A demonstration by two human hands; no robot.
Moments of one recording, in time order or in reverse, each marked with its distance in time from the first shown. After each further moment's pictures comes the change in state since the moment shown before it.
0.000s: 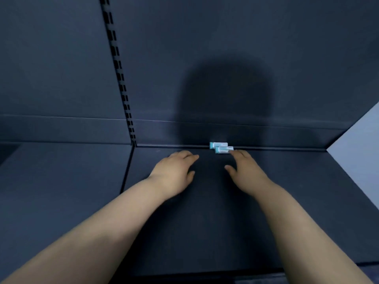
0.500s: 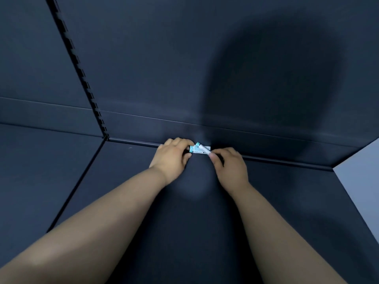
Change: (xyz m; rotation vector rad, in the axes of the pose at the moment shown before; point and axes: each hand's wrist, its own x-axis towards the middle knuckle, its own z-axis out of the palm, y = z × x) left_hand 0.094 0.021 0.058 -0.096 0.258 -0.213; right_hand 0.071 0.062 0.021 0.214 0.214 -0.131
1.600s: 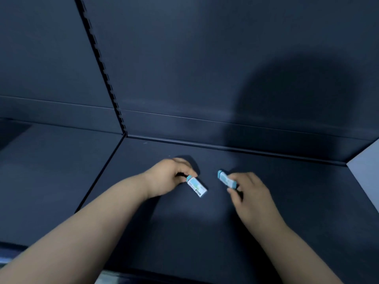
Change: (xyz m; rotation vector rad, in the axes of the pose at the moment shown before) left_hand -0.075 0.022 -0.064 -0.216 -0.371 0.076; right_hand -0.107 -0.010 -0.044 0.030 -0.005 -0.178
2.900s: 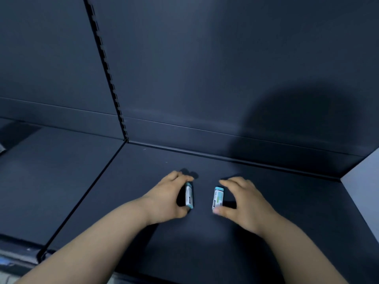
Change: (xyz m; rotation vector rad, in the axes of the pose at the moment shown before) left_hand -0.023 0.021 0.033 0.055 0.081 -0.138; right_hand 0.019 0.017 -0.020 -0.089 -0.405 0.000
